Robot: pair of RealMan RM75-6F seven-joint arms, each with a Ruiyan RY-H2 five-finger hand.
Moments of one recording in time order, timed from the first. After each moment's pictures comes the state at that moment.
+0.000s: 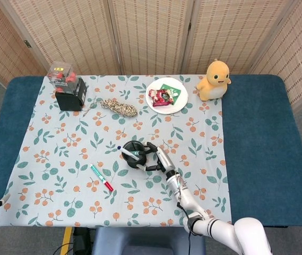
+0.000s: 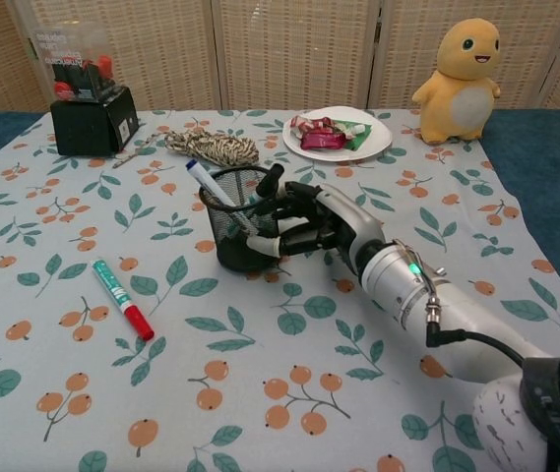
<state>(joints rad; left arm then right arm) -0.05 -1.05 -0.08 -1.70 1.33 1.46 0.05 0.79 -2.17 0.30 -0.76 -1.37 0.93 0.89</state>
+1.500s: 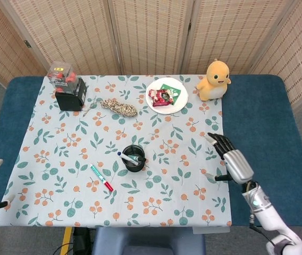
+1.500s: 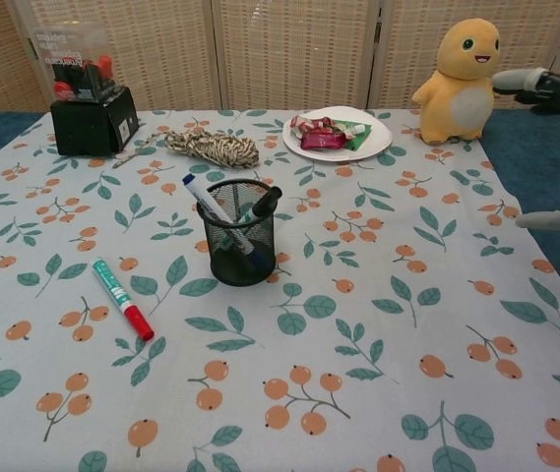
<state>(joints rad) -0.07 -1.07 -0.07 -1.71 1.35 1.45 0.14 0.43 -1.32 0.00 -1.46 -1.56 1.35 0.32</state>
